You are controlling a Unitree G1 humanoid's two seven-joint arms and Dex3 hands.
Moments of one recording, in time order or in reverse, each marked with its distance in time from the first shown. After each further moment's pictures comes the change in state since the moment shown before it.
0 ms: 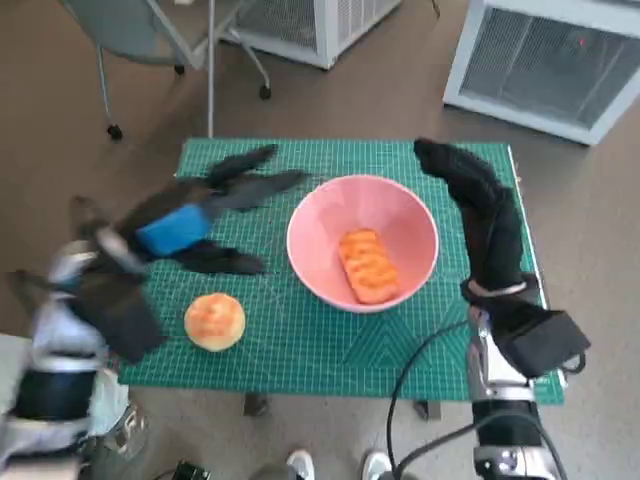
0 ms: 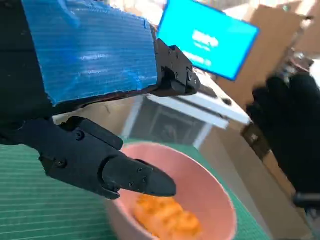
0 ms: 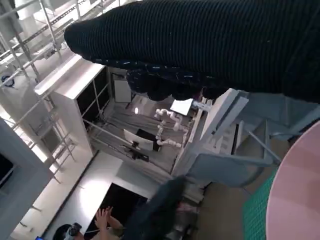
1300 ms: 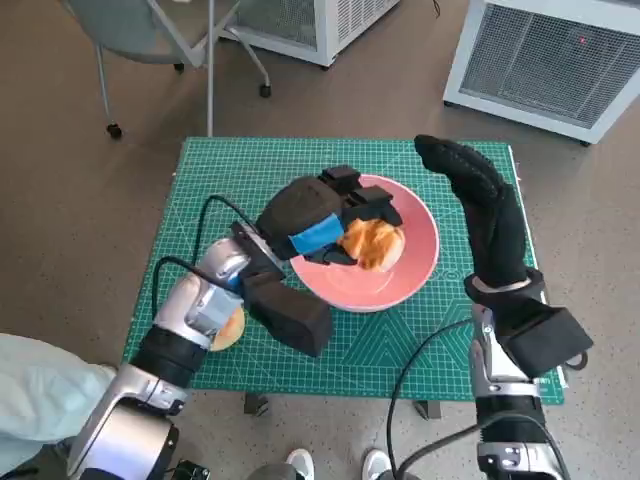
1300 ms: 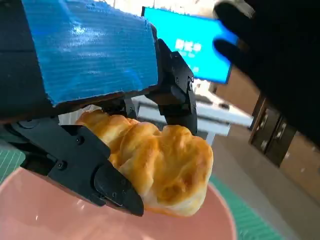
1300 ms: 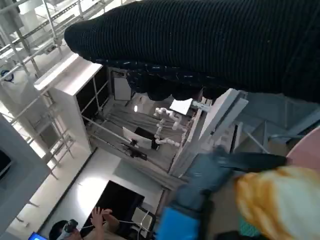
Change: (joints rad) left arm -0.271 -0.371 -0.378 0.426 0.563 -0.069 0.545; right arm -0.004 -0.017 -0.004 -0.017 -0.008 -0.010 0.009
